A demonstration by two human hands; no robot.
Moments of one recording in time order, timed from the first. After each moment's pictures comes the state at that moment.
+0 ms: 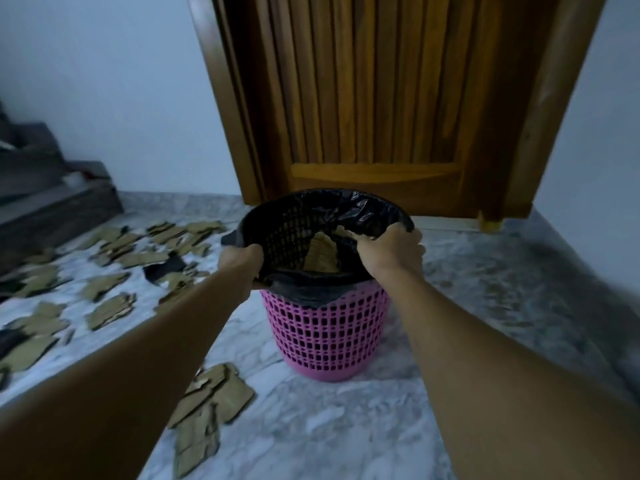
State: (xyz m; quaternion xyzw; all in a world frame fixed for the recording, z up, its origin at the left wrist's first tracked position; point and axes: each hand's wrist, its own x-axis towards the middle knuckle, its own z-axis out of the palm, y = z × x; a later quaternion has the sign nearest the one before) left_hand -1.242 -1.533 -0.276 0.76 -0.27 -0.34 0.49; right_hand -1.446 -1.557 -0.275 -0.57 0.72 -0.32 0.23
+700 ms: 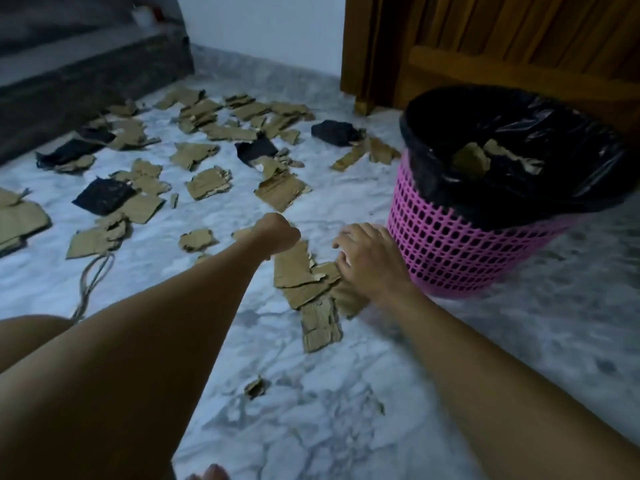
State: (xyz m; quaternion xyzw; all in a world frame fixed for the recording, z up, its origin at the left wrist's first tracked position) left_hand -1.009 -1.460 -0.383 0.84 -0.43 -0.30 0.14; right_hand -1.201 -1.478 -0.417 -0.91 0.35 -0.20 -0.03
